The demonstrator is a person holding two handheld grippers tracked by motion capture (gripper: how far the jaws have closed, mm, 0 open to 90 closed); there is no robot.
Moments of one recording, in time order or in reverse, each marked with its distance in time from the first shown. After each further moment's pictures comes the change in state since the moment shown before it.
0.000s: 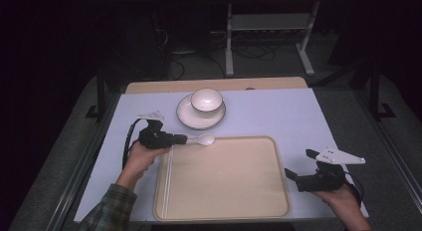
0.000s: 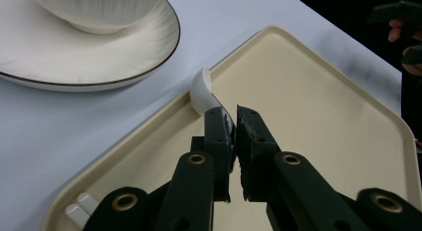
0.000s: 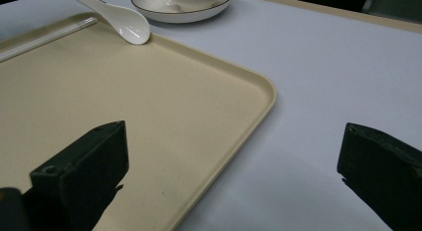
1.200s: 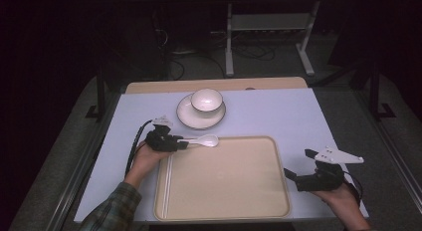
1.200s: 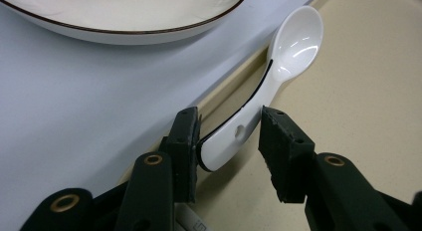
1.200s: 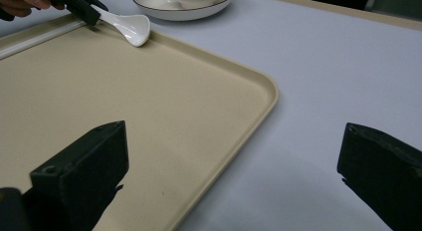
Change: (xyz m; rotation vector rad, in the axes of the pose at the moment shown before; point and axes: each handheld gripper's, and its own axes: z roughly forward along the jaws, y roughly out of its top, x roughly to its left) left arm 0.024 -0.018 0.035 0.114 0.167 0.077; right arm 0.000 0.000 0.002 0.007 0.005 -0.001
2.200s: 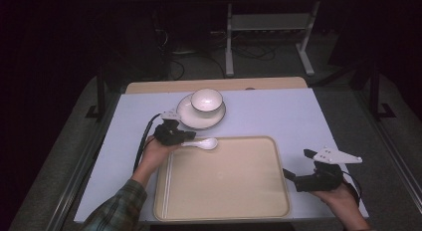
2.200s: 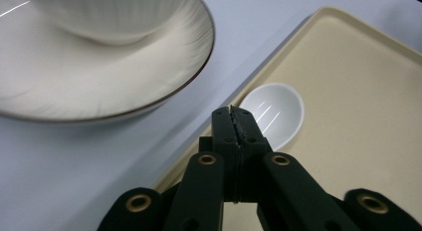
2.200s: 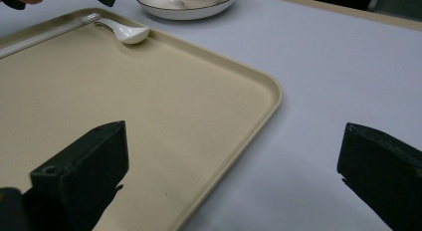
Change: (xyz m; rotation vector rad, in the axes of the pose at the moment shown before) left arm -0.022 0.034 0.008 -0.082 -0.049 0.037; right arm 0.002 0.001 0.001 0.005 0.005 -0.010
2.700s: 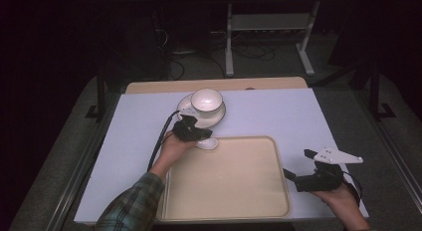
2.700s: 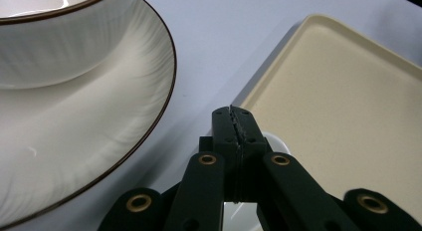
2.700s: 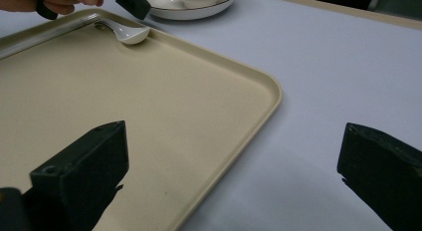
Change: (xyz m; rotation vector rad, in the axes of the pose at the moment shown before) left arm -0.009 0.021 0.047 0.037 -0.053 0.023; right arm -0.001 -0.001 -0.001 -0.002 0.003 0.003
